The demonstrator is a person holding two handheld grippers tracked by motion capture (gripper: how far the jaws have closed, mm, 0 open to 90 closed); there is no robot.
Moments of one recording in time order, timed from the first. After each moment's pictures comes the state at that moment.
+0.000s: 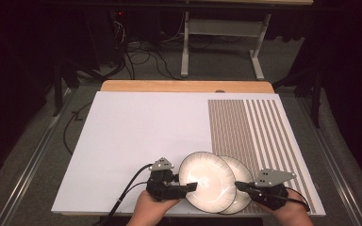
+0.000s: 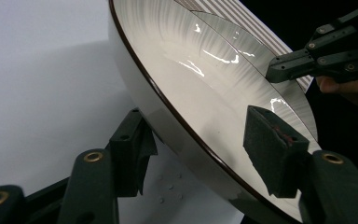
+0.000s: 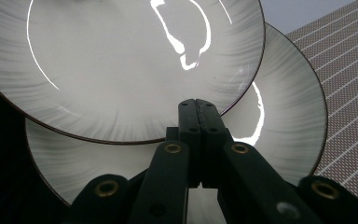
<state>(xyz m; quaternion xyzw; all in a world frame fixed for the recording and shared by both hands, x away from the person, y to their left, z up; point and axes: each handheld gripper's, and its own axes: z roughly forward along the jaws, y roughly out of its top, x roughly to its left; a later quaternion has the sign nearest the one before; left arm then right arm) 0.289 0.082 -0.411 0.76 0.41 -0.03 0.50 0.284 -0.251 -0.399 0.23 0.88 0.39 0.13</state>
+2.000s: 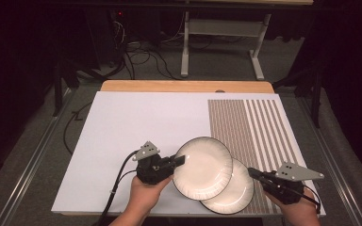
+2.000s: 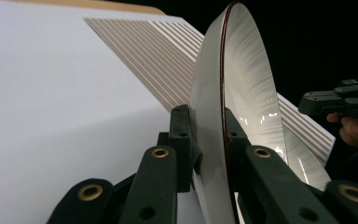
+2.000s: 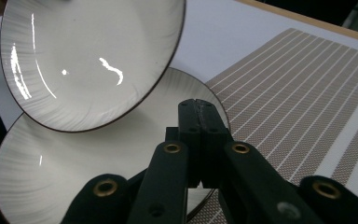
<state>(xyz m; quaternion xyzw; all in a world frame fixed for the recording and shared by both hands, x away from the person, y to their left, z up) 0.307 0.107 -0.380 0.71 0.41 0.07 0.57 0.286 -0.281 -0.379 0.30 0.81 0.46 0.19</state>
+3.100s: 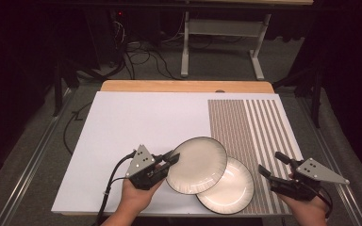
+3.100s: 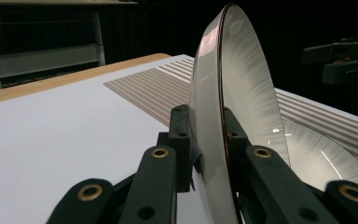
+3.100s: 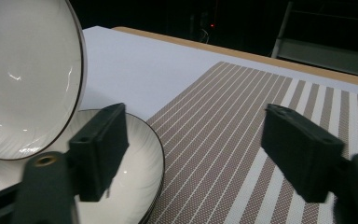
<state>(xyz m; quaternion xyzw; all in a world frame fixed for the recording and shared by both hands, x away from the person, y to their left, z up) 0.287 0.118 -0.367 0.72 0.31 0.20 0.59 0.283 -0.308 -0.368 0.37 0.73 0.51 0.27</state>
